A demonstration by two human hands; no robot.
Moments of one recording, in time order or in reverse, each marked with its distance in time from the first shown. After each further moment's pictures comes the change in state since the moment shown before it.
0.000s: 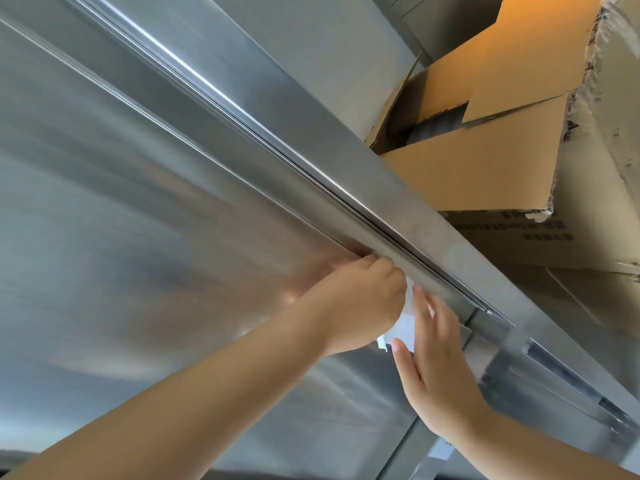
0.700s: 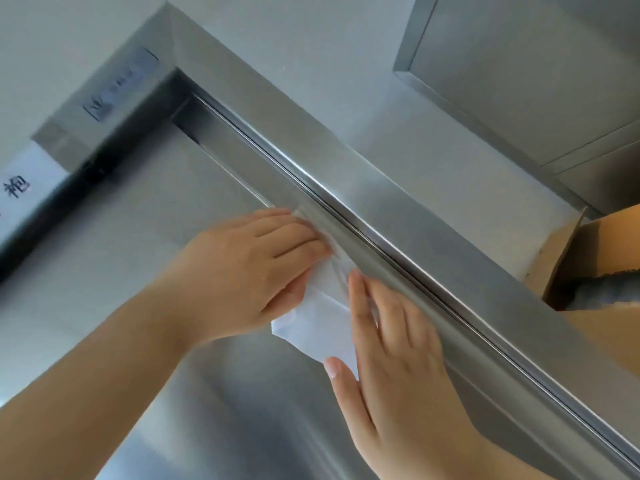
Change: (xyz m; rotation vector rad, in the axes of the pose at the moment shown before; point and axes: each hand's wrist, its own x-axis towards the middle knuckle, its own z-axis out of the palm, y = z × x) left_hand -0.224 -0.206 -0.137 0.273 0.208 -0.494; right_hand 0.140 -0.273 -0.018 0.045 0.272 -0.546
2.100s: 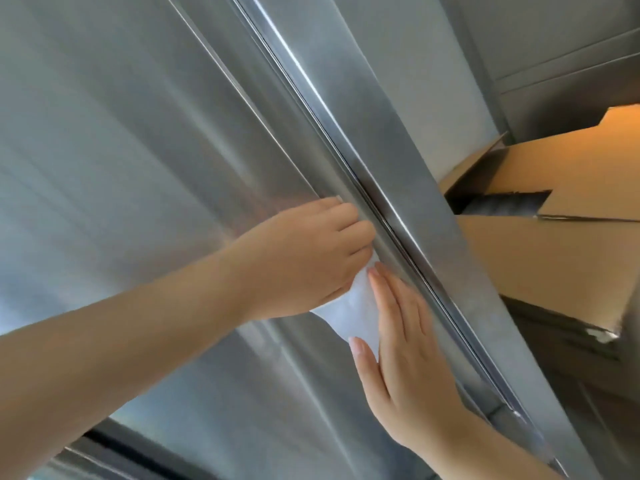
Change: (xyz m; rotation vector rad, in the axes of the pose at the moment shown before) left_hand 0.038 0.178 0.052 -0.156 -0.064 0.107; right_hand -0.144 0.118 -0.044 0.028 -0.296 -0.017
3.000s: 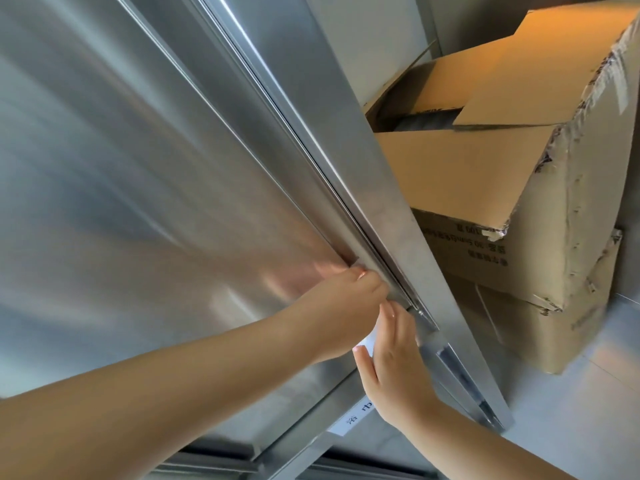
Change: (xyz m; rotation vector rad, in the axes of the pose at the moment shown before) left_hand 0.068 0.192 0.083 -0.188 -0.258 0.236; right_hand -0.147 0.087 0.008 -0.171 -0.212 0.417
